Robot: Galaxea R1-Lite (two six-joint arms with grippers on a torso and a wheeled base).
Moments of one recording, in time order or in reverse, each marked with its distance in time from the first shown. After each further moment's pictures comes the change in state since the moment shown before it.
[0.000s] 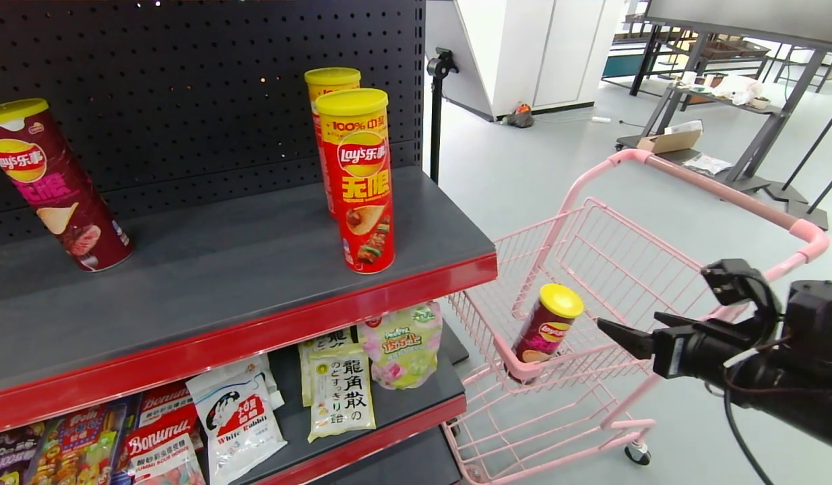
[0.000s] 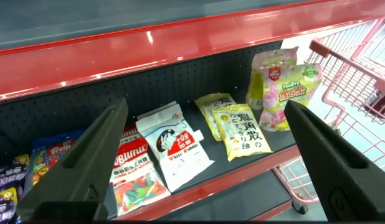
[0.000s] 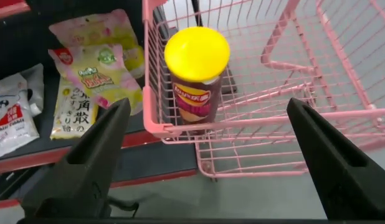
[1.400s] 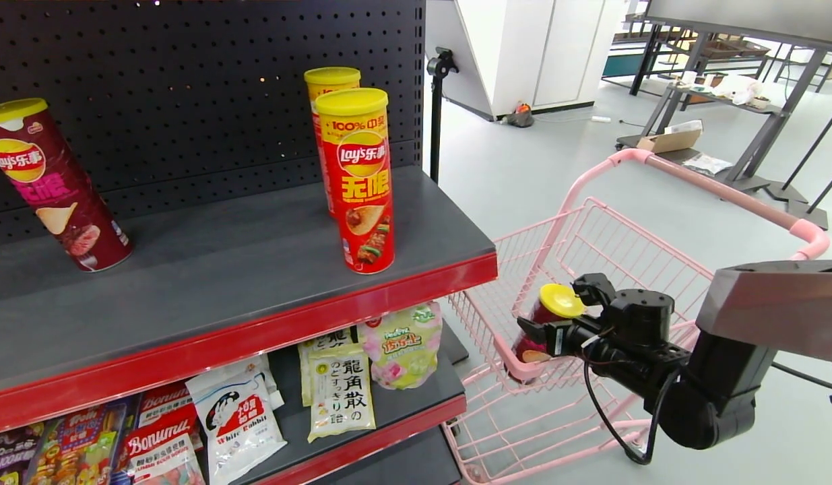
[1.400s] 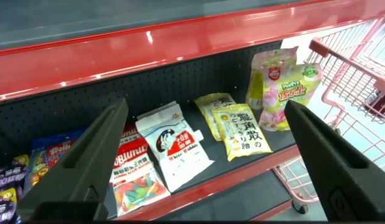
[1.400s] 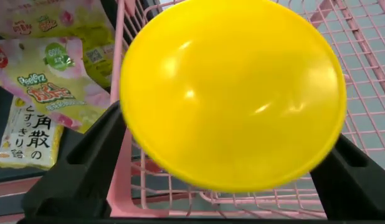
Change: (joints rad) left arm 0.000 0.000 0.000 0.000 0.000 0.001; right arm 0.101 0.630 -0.317 -0.312 -0.087 0.005
